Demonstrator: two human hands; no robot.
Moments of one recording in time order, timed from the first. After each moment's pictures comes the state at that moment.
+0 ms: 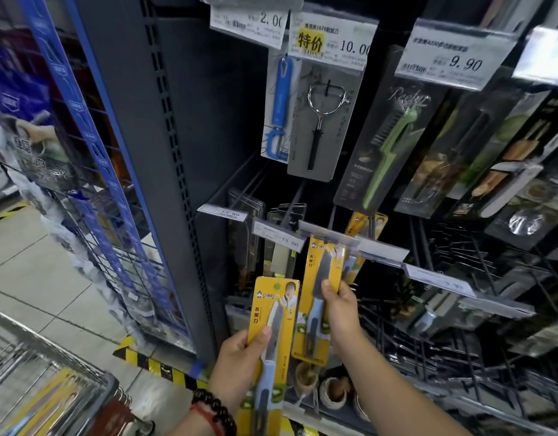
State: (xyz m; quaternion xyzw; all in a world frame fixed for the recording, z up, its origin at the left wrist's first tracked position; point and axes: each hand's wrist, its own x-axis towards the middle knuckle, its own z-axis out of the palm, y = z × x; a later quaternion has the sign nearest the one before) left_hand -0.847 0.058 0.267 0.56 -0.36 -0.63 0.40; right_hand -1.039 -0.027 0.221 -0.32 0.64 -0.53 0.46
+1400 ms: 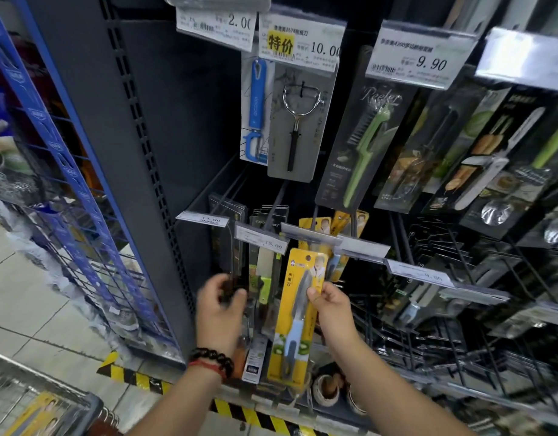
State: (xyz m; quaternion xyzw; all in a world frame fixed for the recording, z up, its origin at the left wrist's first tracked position) left_hand -0.848 -0.018 0.249 0.65 -0.46 -0.37 0.47; right_hand -1.040 -0.006 0.246 -0.39 0.63 -0.50 0.44
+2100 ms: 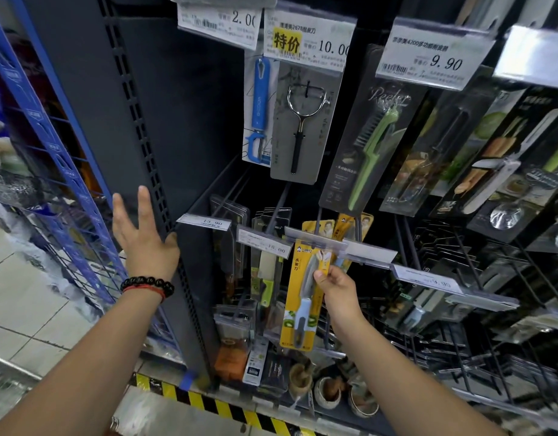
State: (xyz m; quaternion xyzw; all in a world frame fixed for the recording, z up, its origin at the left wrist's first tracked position) left_hand -0.755 -0.109 0.309 0.69 -0.56 -0.06 0.46; right_hand -1.049 -0.044 0.253 -0.38 0.64 -0.51 0.43
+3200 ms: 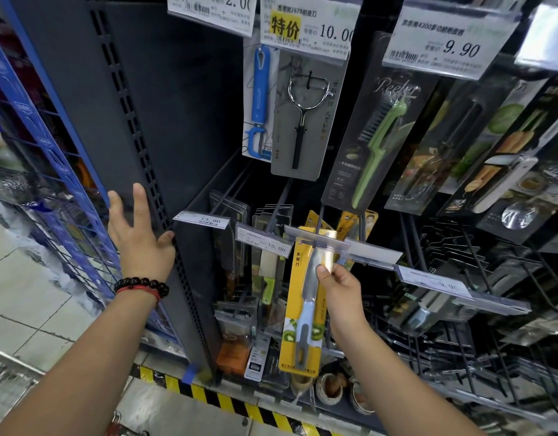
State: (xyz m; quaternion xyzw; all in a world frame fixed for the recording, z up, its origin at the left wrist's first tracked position) left_hand -0.751 -0.114 0.300 0.67 -0.57 -0.04 0.47; right_hand -1.043 -0.040 0.259 -0.36 0.61 -0.56 0.43
